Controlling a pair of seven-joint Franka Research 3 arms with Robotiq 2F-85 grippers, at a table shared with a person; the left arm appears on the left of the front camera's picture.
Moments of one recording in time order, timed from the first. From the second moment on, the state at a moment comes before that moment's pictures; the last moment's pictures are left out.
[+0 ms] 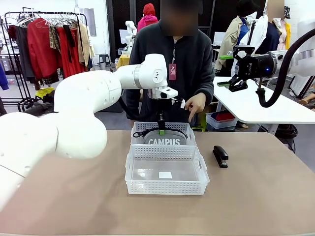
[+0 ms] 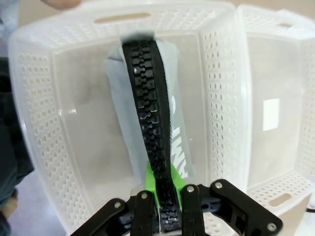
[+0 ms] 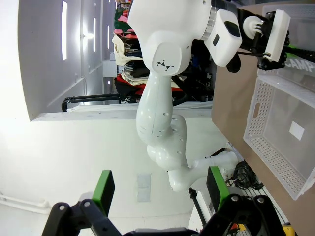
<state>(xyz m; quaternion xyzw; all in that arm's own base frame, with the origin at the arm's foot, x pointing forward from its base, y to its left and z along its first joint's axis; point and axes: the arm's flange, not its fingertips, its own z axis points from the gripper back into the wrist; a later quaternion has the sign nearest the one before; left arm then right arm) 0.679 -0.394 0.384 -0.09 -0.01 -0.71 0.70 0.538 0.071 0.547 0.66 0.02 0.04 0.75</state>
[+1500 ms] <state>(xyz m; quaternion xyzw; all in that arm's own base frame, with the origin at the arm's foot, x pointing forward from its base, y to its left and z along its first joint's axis) 0.677 -0.393 0.403 -0.07 -0.01 -0.71 0.70 0.538 0.071 0.547 0.66 0.02 0.04 0.75</state>
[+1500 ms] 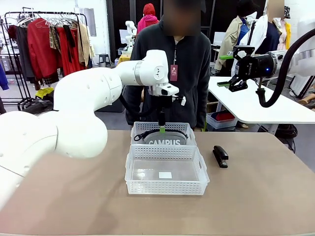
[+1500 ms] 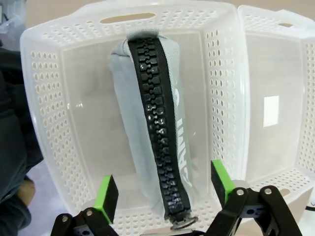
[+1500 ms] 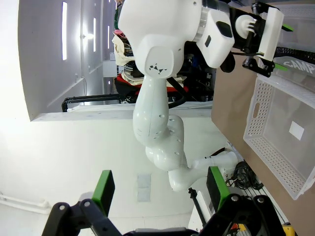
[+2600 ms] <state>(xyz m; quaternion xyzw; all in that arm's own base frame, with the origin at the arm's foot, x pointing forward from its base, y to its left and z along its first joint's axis) 0.667 -0.390 0.456 -0.03 -0.02 -0.68 0.73 0.538 0.071 0.547 0.66 0.02 0.04 0.75</state>
